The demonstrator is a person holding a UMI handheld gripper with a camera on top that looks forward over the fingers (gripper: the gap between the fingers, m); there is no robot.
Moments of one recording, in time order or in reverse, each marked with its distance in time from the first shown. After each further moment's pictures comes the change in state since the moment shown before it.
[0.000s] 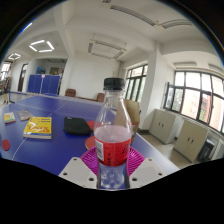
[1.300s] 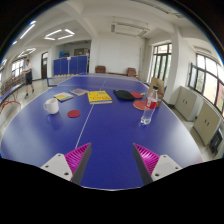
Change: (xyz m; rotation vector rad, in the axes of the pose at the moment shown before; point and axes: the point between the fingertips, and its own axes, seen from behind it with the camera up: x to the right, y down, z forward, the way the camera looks) arm -0.134 0.055 -0.386 -0.298 -0.329 0.002
